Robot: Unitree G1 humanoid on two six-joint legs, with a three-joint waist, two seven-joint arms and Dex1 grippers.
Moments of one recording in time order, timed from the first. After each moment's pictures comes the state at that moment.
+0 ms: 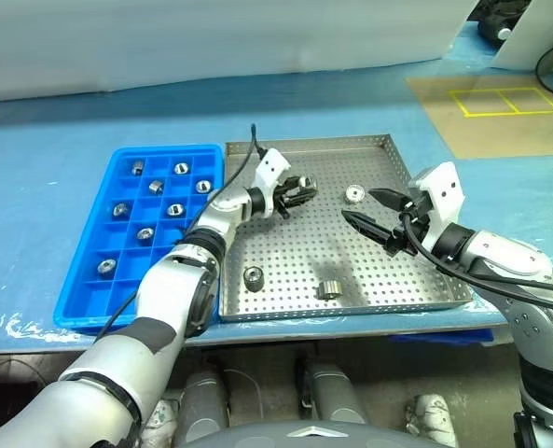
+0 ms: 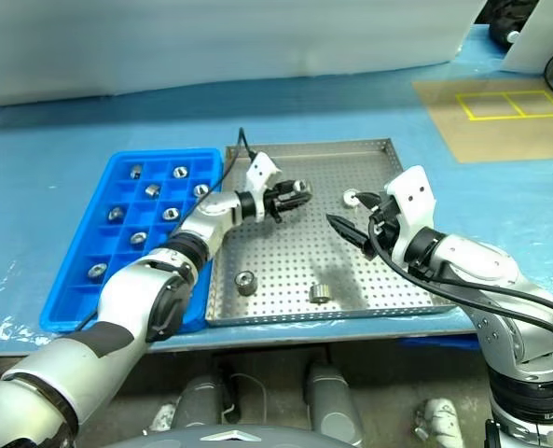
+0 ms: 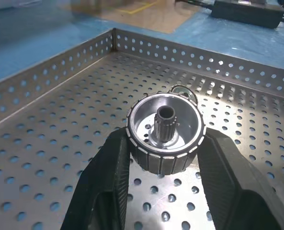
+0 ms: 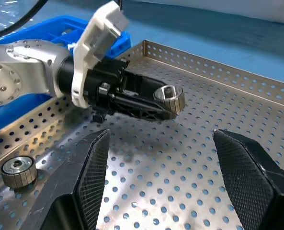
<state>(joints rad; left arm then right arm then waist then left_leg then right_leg) -1.11 0.06 0.08 1.29 0.02 -0.27 -0.94 -0.26 -0.66 -0.18 -0.62 0.64 0.93 0.51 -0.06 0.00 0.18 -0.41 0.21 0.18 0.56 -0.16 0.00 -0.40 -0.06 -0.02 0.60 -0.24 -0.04</state>
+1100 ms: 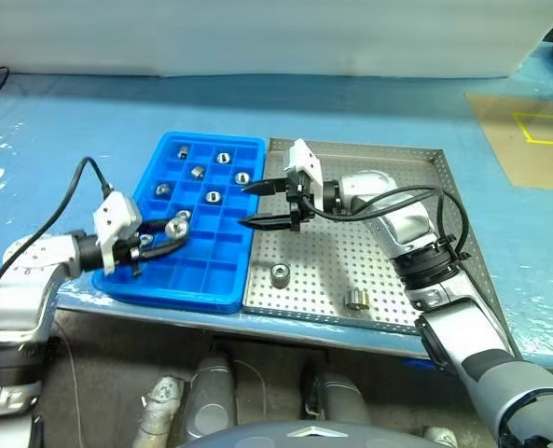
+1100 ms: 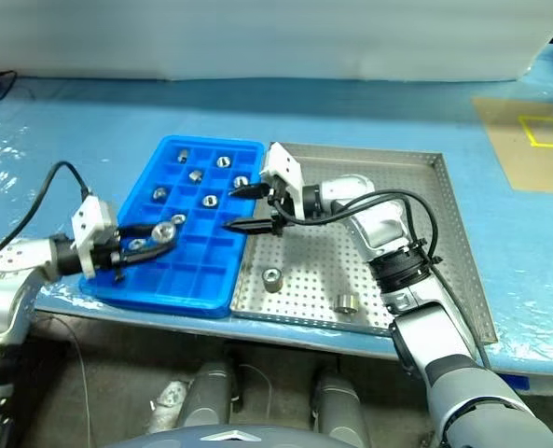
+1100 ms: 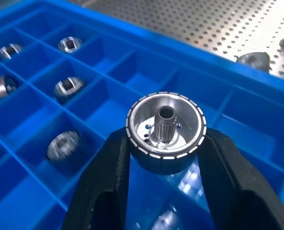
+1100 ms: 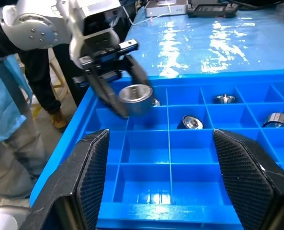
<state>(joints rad) -0.11 0.77 0.22 -0.11 -0.35 0.30 -1.19 -0.83 -0.34 0.30 0.19 0.35 0.45 1.14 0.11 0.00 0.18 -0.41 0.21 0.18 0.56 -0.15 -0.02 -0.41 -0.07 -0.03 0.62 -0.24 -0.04</state>
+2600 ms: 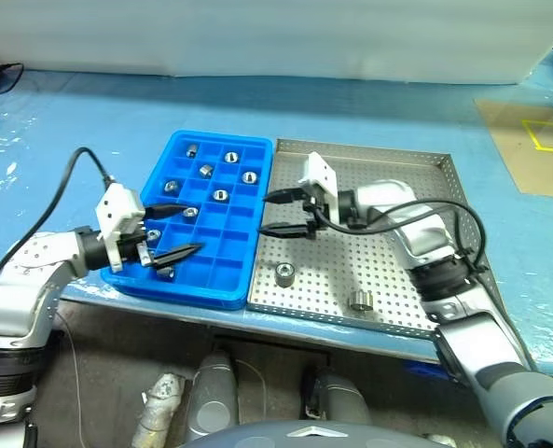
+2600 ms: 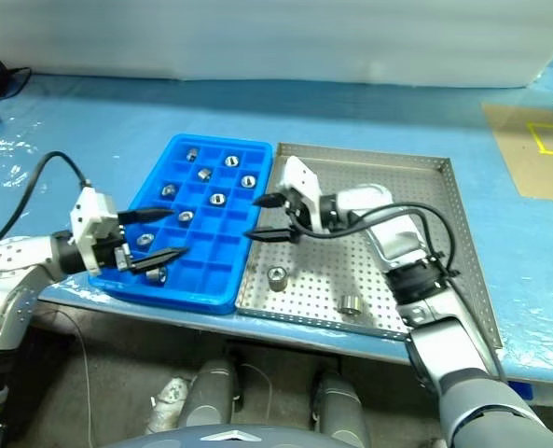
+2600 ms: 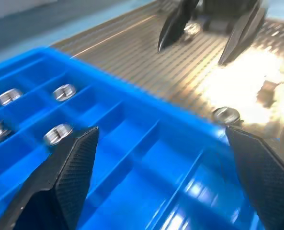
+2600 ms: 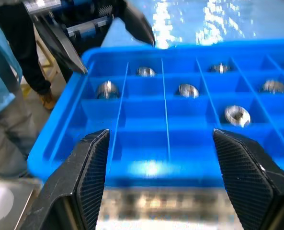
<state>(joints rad) -0.20 0.73 0.14 -0.26 -0.53 0.42 -1.07 -0.66 -0.50 0.27 0.04 0.31 0.52 1.16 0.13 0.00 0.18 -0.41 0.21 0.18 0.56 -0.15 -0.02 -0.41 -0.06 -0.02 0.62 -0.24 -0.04</state>
